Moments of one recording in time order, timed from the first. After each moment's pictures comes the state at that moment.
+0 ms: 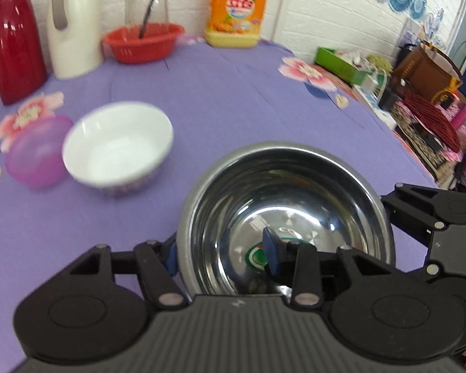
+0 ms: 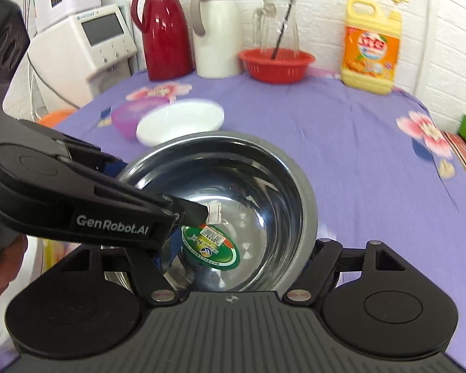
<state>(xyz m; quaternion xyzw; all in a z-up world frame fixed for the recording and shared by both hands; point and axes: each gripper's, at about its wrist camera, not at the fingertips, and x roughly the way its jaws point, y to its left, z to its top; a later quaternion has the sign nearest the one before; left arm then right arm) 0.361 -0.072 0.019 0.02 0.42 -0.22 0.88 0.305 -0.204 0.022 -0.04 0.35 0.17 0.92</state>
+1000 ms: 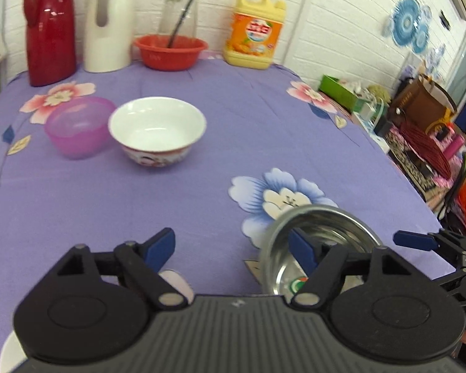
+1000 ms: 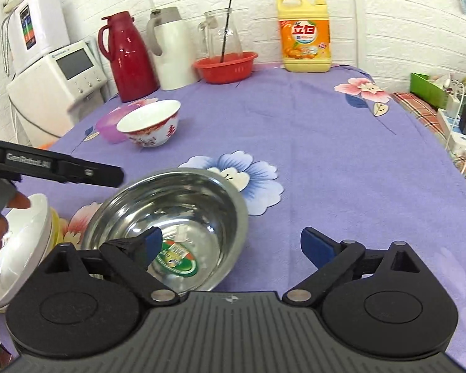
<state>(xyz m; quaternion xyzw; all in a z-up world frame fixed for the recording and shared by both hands) 0.318 -0.018 0.029 -0.04 0.38 -0.20 0.90 0.229 -0.262 0.008 0.05 0.32 0.11 0.94</state>
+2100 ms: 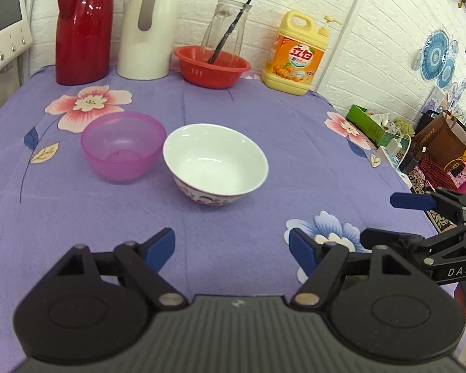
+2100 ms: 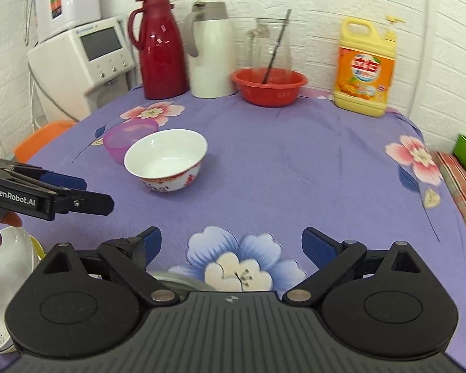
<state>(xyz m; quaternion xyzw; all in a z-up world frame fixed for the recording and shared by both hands) 0.368 0.027 0.029 -0.08 0.37 -0.16 0.91 0.331 -0.214 0.051 -0.05 0.32 0.18 0.93</state>
